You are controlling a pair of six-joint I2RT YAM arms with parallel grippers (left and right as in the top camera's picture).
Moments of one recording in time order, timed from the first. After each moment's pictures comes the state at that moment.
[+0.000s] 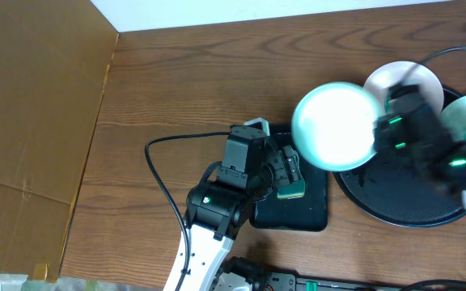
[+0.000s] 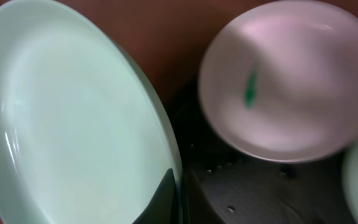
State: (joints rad) left arm -0.30 0.96 0.95 -0.91 0.05 -0.54; right arm 0.56 1.38 1.02 -0.38 0.00 0.54
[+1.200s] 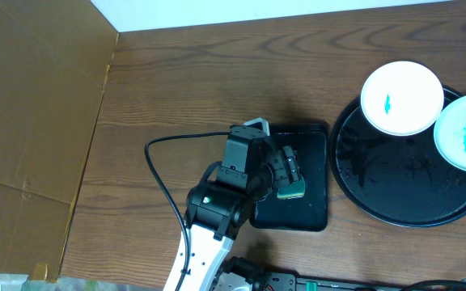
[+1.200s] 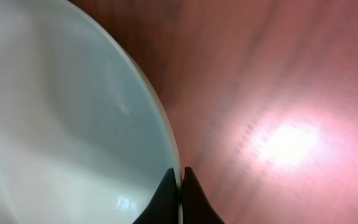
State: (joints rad) left arm -0.30 0.96 0.95 -0.91 0.05 -0.54; right arm -0.79 1.64 1.02 -0.75 0.03 0.52
